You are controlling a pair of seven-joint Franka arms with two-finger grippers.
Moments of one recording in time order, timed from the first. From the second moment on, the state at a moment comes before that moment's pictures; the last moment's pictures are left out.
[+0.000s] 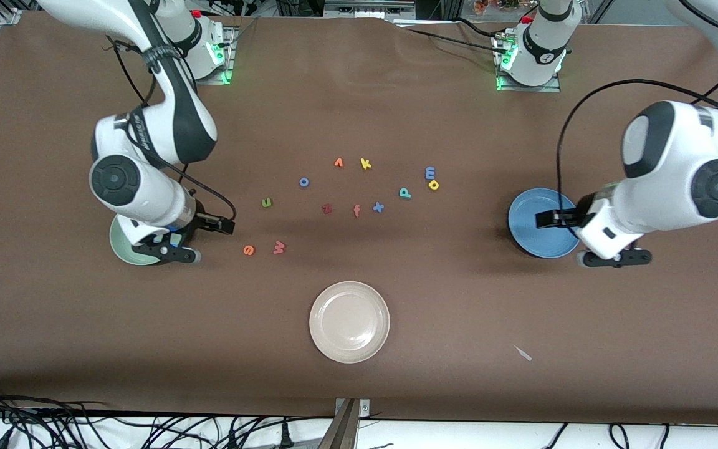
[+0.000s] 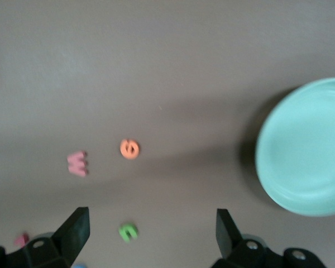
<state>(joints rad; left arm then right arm) 0.04 0.36 -0.24 -1.62 -0.05 1.76 -0.29 0.33 0.44 -0.04 -1.72 0.04 2.09 0.49</state>
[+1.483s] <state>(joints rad) -0.05 0.41 -0.49 -2.22 -0.05 2.51 -1.06 0.38 0.63 -0.03 -1.83 0.11 2.47 0.62</state>
